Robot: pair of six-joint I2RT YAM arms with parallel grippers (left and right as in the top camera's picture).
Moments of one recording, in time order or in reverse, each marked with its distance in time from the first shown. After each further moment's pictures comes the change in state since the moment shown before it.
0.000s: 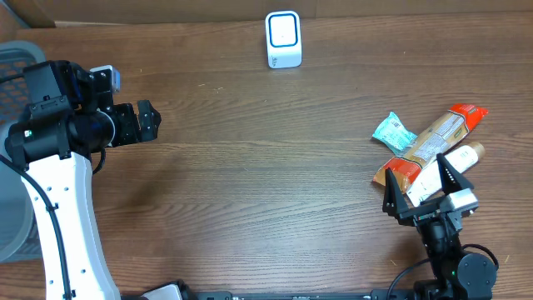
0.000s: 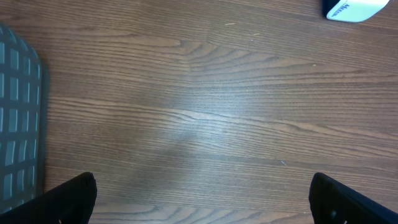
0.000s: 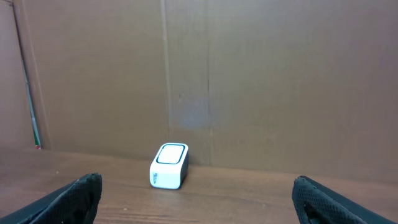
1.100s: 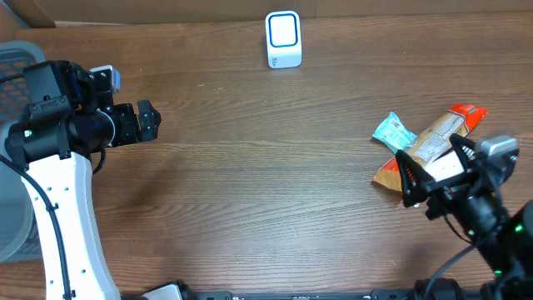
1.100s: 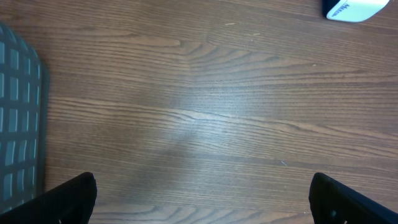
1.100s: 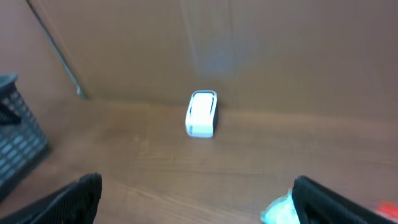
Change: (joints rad) left arm 0.000 0.000 0.000 0.000 0.000 0.000; right arm -0.047 0.499 0.850 -0.775 -0.172 0.008
